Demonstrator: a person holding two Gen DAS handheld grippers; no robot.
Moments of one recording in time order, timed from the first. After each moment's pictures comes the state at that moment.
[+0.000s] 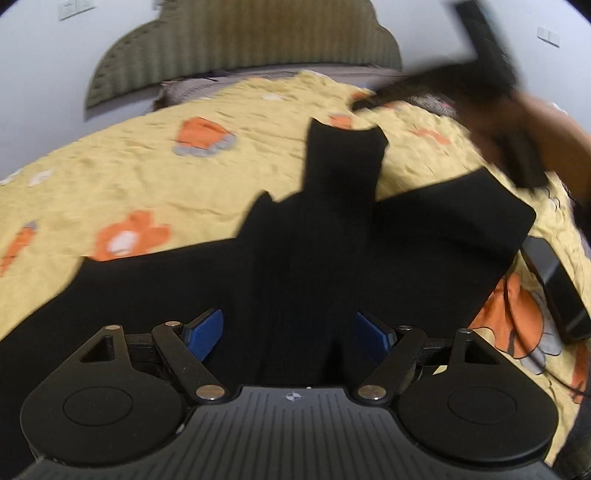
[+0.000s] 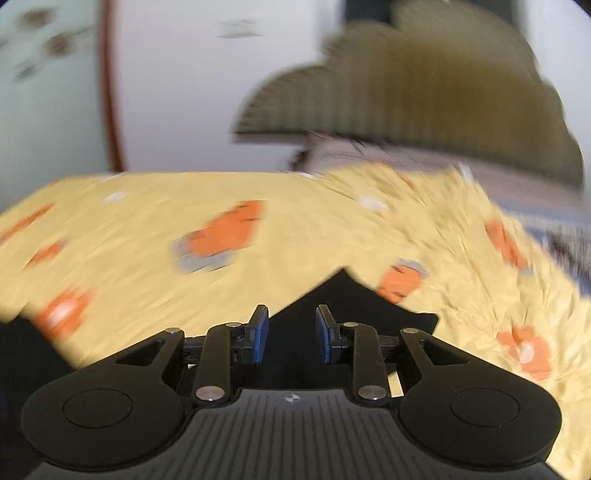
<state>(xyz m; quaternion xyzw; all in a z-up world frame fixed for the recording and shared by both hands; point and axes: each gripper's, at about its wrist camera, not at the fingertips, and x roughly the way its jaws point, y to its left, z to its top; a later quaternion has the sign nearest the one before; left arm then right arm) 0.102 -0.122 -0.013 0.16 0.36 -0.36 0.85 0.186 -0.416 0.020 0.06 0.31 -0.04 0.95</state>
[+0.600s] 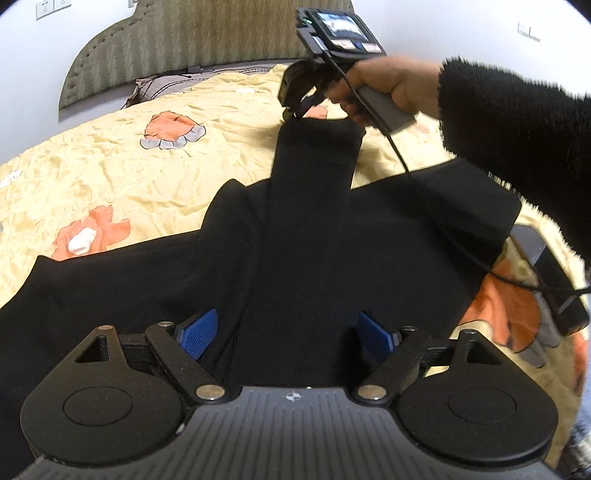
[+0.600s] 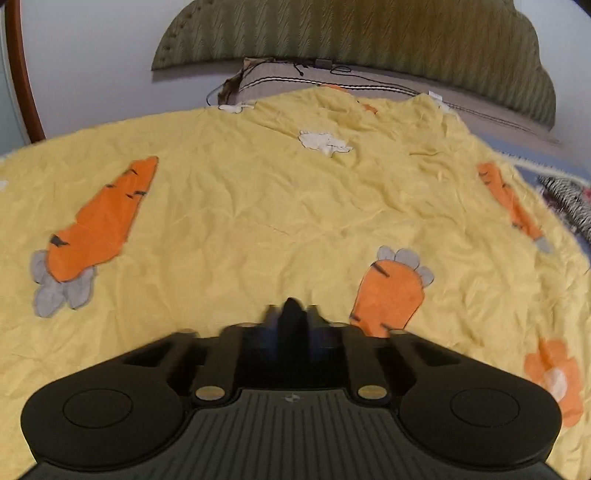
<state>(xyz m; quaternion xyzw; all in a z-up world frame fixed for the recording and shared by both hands) 0.106 -0.125 -0.027 0.15 0.35 -0.41 0.83 0.322 -0.451 -0.040 0.08 0.41 -0.12 0.90</state>
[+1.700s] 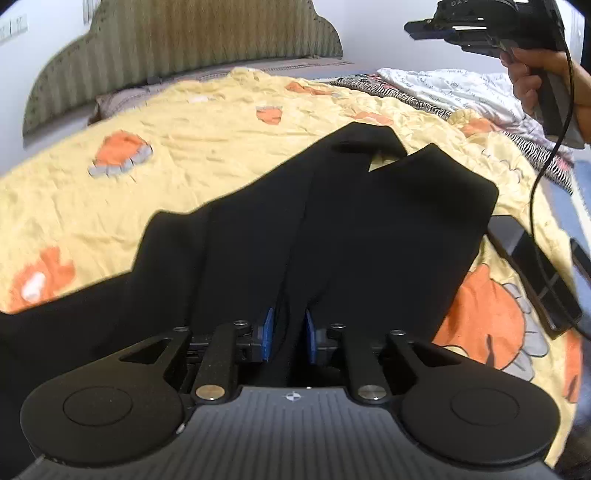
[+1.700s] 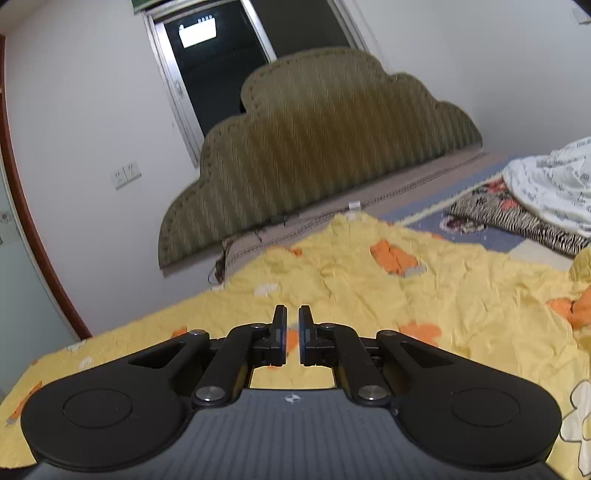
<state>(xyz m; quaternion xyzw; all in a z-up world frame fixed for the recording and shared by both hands) 0.102 -0.177 -0.031 0.19 0.33 -0.44 0.81 0.046 -0.522 0.060 0.25 0.15 -0.16 0.94</state>
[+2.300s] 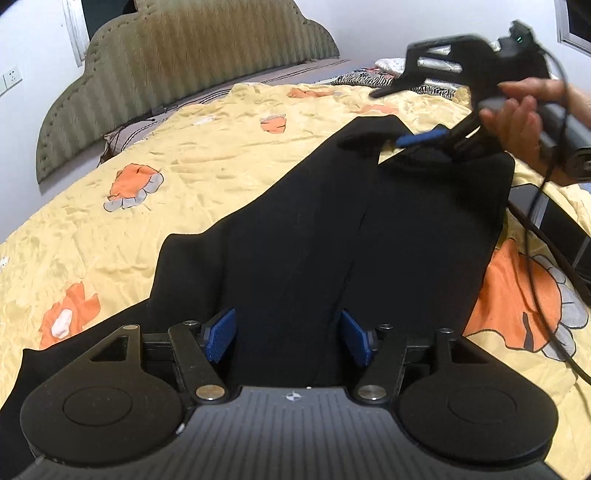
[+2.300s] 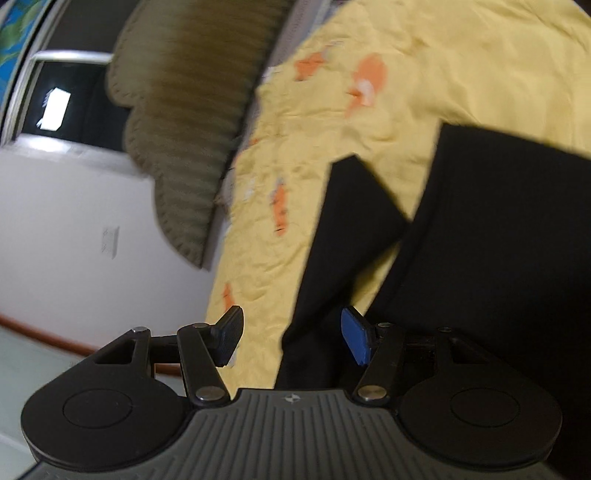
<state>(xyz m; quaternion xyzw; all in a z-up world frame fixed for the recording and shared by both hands) 0.094 -0.186 -0.040 0.26 0.28 -0.42 0.82 0.050 -0.517 -0.099 0.65 0.18 -0.11 0.74</state>
